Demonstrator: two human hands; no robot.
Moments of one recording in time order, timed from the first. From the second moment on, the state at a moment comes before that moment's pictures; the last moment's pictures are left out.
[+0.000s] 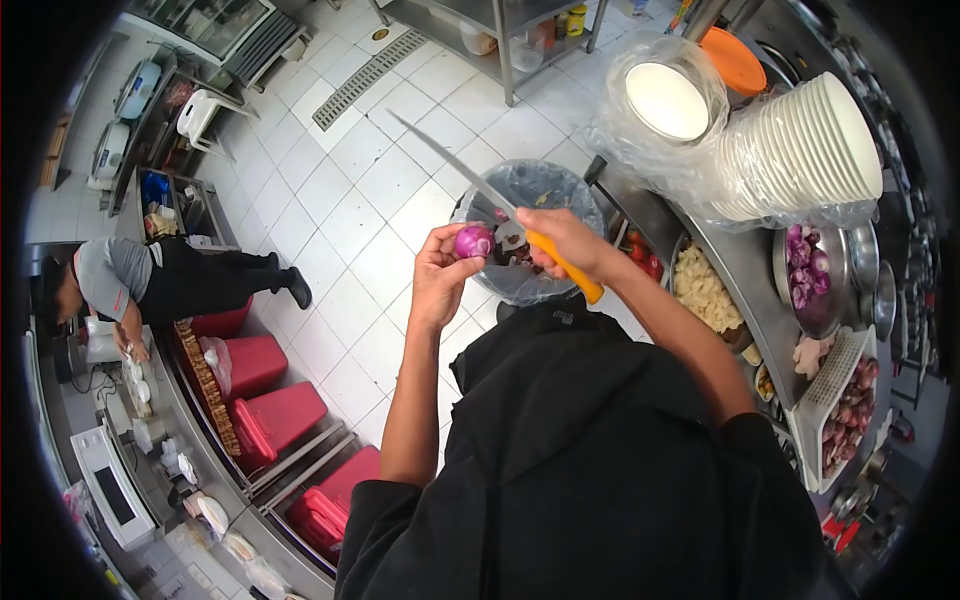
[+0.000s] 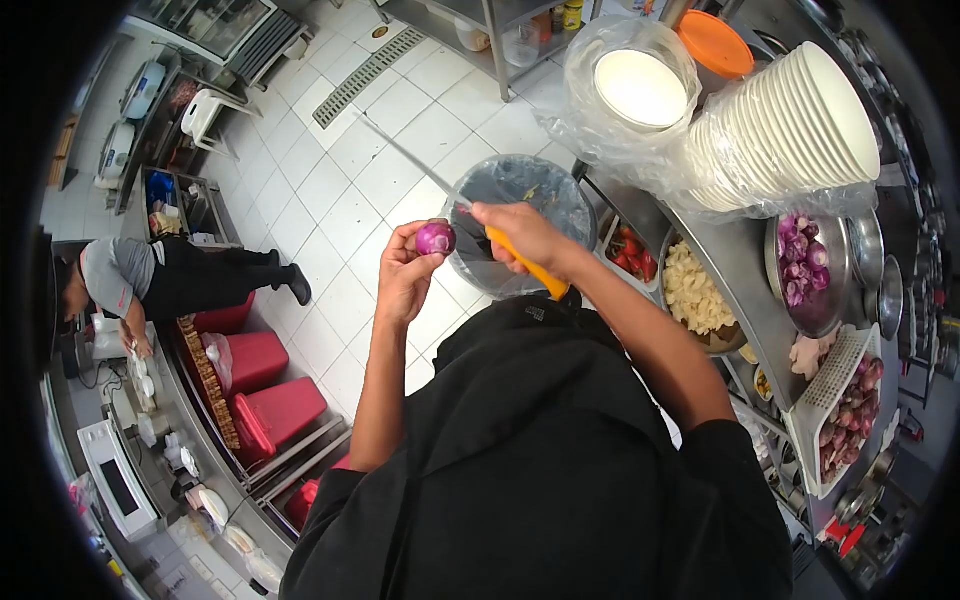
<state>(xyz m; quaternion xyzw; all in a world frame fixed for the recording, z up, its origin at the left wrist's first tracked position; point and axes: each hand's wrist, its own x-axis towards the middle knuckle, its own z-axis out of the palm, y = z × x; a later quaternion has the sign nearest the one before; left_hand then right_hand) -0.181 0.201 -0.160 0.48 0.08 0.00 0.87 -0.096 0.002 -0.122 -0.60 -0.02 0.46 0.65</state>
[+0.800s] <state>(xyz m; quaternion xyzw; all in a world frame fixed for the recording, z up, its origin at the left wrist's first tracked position) -0.179 0.192 -0.162 0.48 0.10 0.02 0.87 -0.100 0.014 -0.122 -0.75 -0.07 0.38 0.54</state>
